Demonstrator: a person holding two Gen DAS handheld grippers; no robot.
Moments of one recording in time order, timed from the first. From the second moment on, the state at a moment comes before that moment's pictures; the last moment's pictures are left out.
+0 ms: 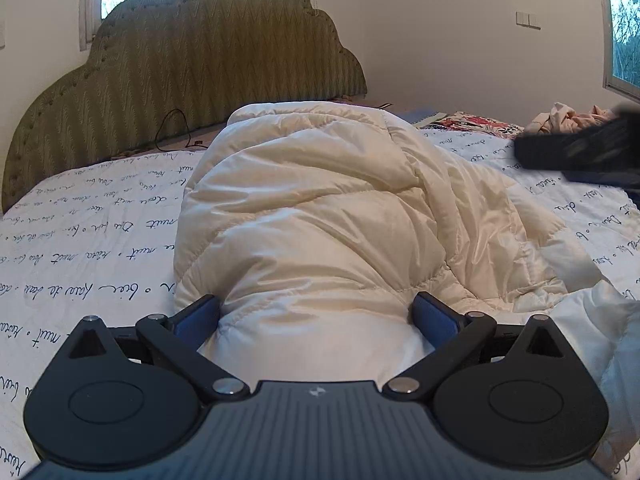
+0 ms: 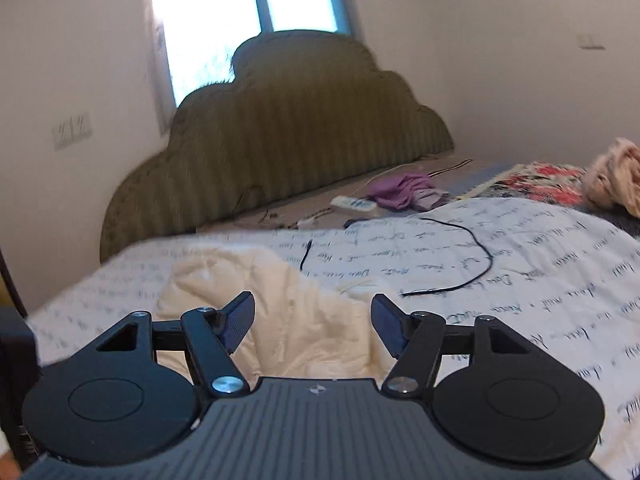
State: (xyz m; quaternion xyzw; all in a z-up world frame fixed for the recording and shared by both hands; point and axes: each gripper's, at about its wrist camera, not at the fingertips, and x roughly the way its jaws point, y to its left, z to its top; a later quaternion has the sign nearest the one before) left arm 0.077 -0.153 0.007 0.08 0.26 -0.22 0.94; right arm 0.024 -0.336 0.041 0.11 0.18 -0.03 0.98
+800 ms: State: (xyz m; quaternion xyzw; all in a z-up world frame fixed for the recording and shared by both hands) left arm 0.070 -0.171 -0.015 0.13 0.23 -0.21 0.94; right arm 0.099 -0.343 -0.062 0.09 0.27 -0.06 0.96
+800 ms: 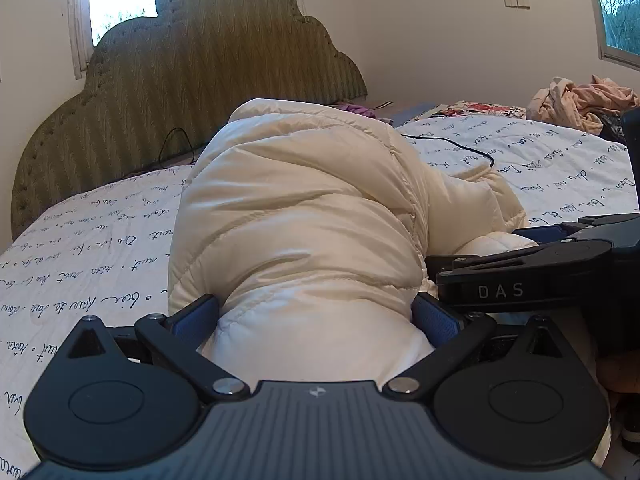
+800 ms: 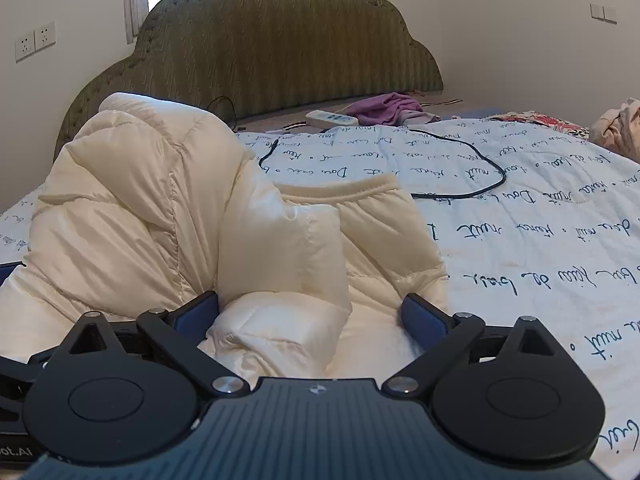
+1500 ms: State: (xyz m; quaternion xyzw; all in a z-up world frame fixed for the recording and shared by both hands) left arm 0.066 -0.169 -0.019 0.13 0.22 -0.20 0.95; right arm 0.091 -0.338 -0.060 0.08 0.25 -0.08 0.96
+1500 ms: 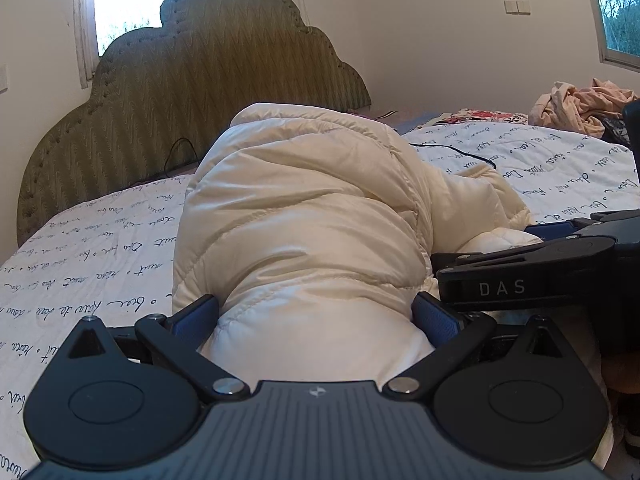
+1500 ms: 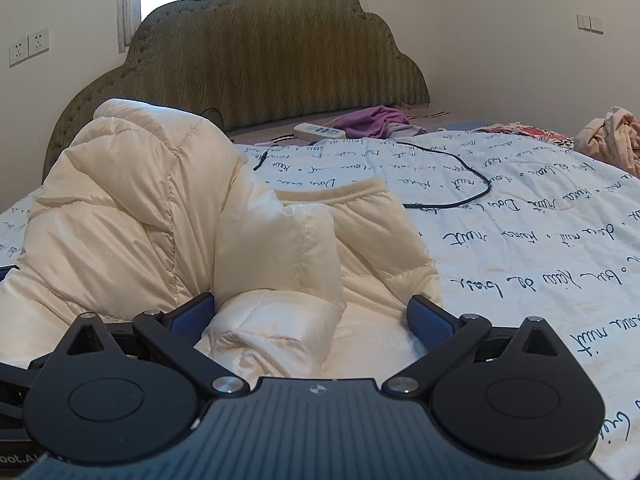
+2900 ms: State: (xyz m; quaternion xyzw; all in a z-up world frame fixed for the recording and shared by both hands) left arm 0.074 -0.044 0.016 -0.12 0.31 -0.28 0.90; right arm -0.024 -0.359 0.003 0.11 0.25 0.00 0.96
